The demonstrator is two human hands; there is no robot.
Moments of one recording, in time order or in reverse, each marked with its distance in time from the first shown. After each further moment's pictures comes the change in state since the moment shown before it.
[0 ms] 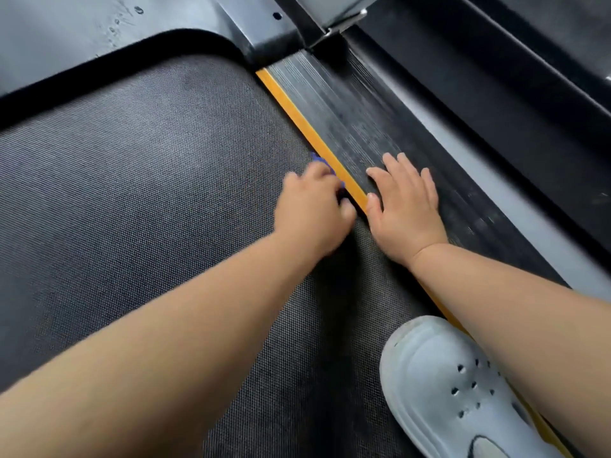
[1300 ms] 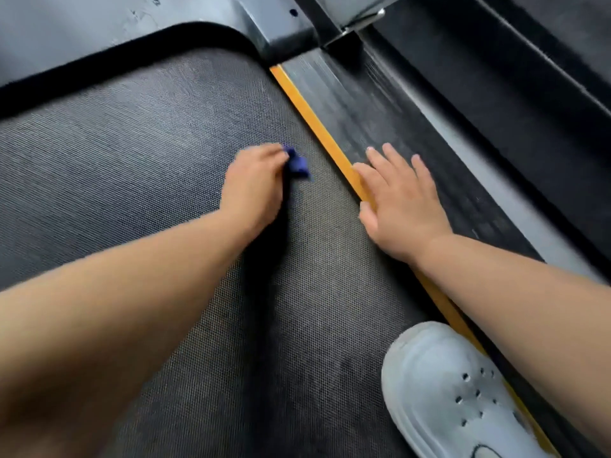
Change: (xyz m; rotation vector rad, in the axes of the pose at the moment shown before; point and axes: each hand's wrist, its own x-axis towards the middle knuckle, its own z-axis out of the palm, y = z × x) left_hand 0.029 -0.091 -0.012 -0.009 0.173 0.138; right_hand 0.013 -0.015 -0.017 -0.202 -0.167 -0.199
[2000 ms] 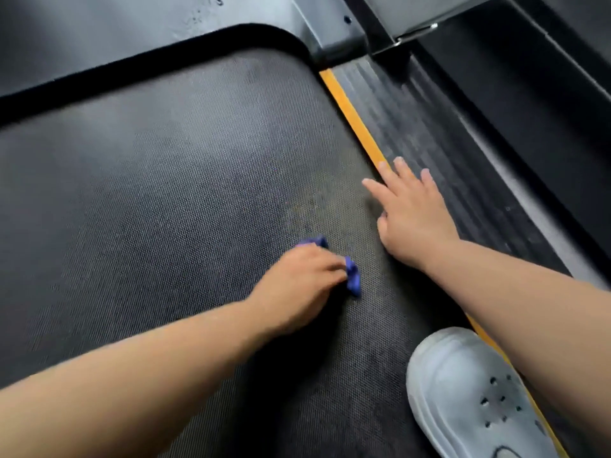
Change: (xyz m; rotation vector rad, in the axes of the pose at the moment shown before) left_hand -0.122 0.033 -0.016 -0.170 -0.167 0.429; right_hand 0.010 -0.033 -0.002 -0.120 -0.134 -0.077
